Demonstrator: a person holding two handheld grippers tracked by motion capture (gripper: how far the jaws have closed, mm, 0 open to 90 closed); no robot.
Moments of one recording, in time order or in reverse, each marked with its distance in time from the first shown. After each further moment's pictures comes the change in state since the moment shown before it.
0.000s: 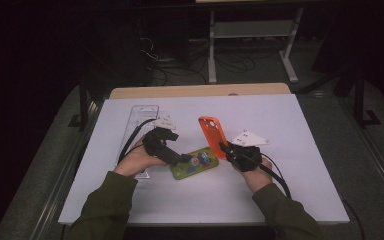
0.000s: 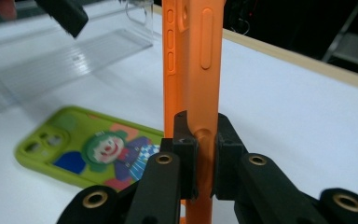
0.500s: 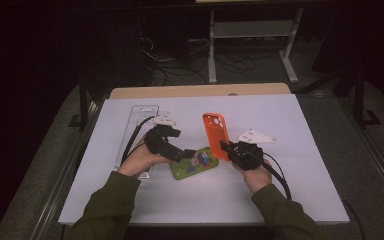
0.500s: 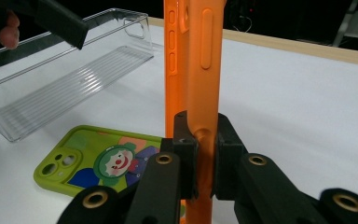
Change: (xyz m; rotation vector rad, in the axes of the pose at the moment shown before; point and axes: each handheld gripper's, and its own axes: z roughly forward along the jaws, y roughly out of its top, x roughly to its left) left arm -0.004 0.009 0.002 -0.084 0.008 -0.034; right arm -0.005 -0.002 0.000 -0.032 0.022 0.119
